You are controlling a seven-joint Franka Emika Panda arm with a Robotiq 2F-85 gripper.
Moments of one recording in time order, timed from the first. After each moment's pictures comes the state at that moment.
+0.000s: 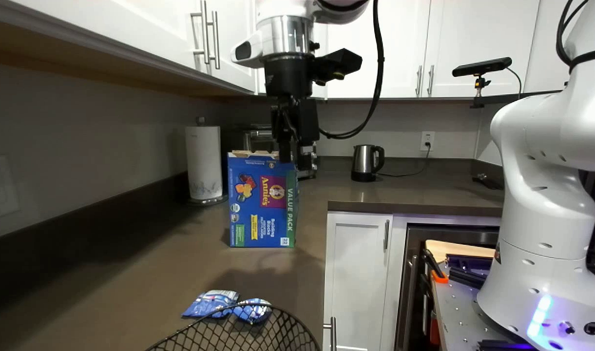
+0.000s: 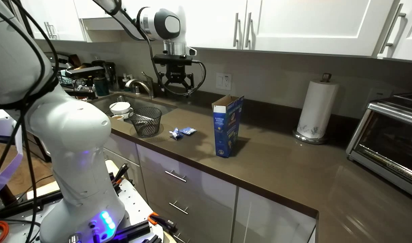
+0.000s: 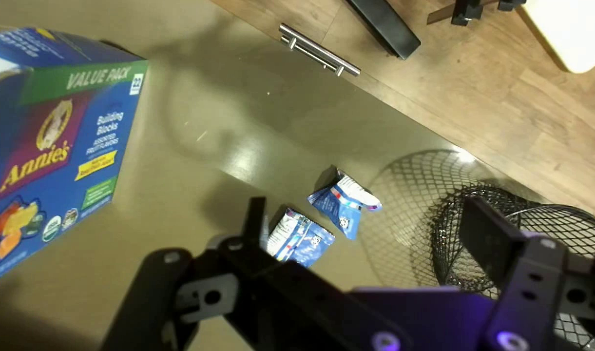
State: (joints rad) arm 0.26 -0.34 0.04 -2.42 0.01 2.02 -0.46
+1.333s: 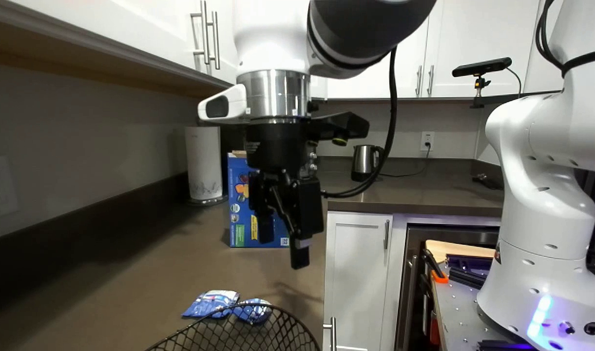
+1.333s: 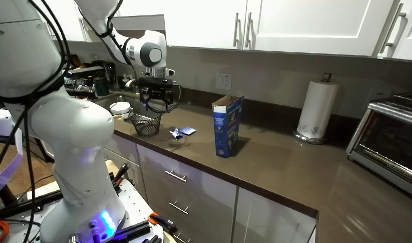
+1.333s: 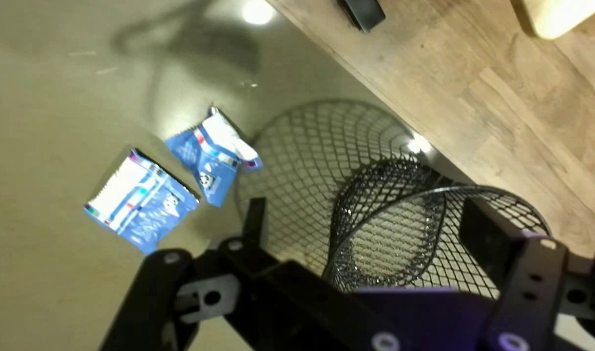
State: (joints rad) arm 0.38 -0.16 0.19 -2.51 0.17 2.33 -0.48
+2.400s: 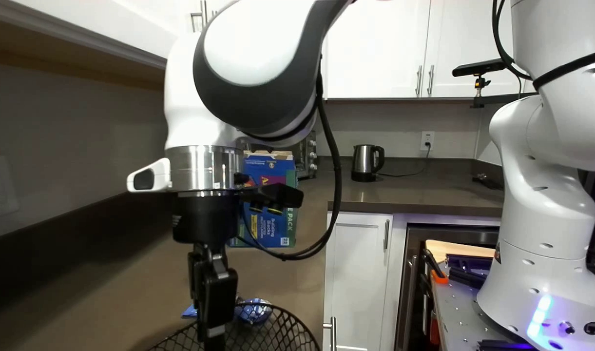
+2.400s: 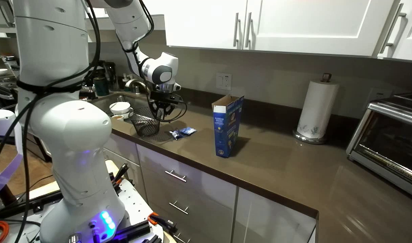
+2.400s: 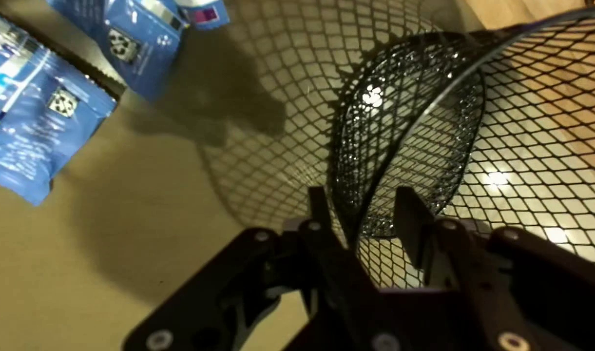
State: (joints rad) arm 0.28 0.23 0.30 -2.28 0.35 2.48 -0.62
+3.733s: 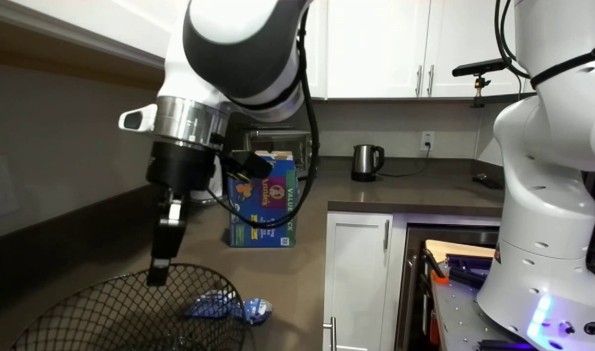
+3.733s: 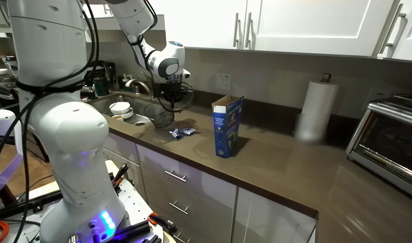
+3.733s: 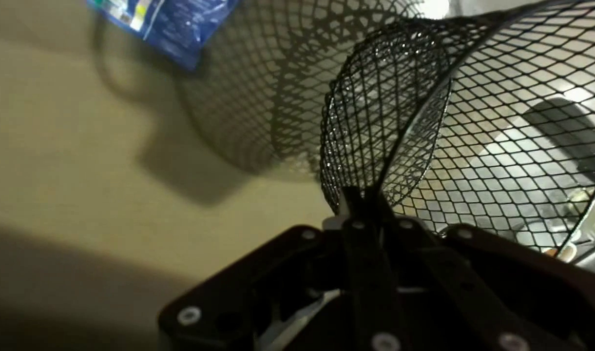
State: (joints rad) arm 0.19 0.19 0.33 -2.23 0.36 2.62 -0.63
